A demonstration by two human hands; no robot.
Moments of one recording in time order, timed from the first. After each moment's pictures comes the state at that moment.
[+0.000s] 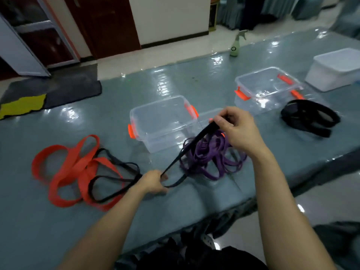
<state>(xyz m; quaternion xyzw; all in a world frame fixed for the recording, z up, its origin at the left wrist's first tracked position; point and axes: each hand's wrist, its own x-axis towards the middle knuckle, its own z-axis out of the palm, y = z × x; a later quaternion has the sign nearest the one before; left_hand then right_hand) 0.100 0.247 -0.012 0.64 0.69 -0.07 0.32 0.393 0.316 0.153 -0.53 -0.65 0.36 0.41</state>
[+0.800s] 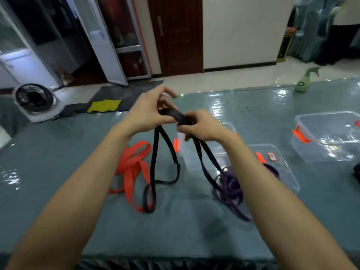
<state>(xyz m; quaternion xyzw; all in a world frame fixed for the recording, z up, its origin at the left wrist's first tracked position) 0.031 0.267 0.282 0.67 0.65 0.33 0.12 0.216 0.367 0.230 -0.28 -0.83 0.45 0.20</state>
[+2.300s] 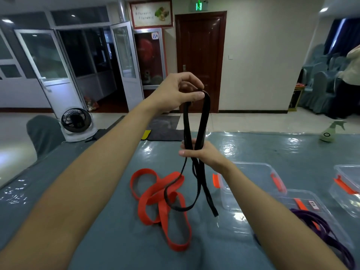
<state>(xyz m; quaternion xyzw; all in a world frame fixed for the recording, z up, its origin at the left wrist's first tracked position) -0.105 0.219 0.412 0.68 0.56 0.46 0.13 0.047 0.321 0.223 -0.20 -0.77 0.55 0.24</state>
